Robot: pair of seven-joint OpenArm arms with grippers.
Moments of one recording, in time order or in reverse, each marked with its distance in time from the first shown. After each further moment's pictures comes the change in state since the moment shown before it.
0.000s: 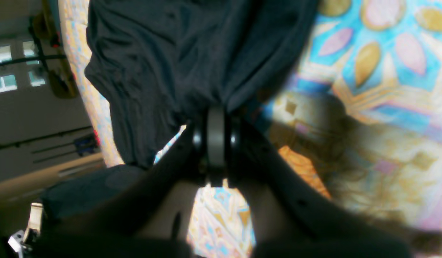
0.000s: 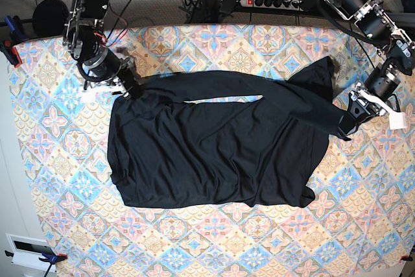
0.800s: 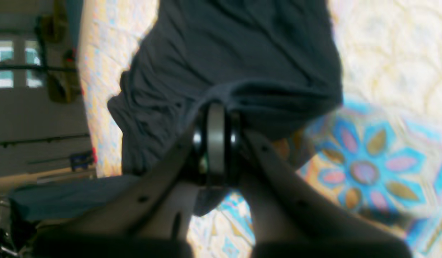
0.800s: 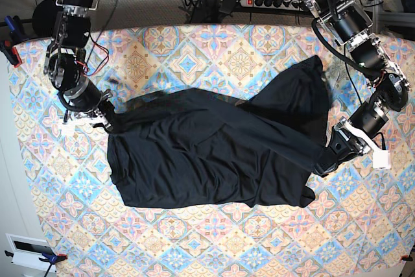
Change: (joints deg) left arm -10.0 -0.2 11.3 -0.2 0.7 0.0 -4.2; right arm 10.4 6.1 0.2 -3.1 0.3 0.2 -0.3
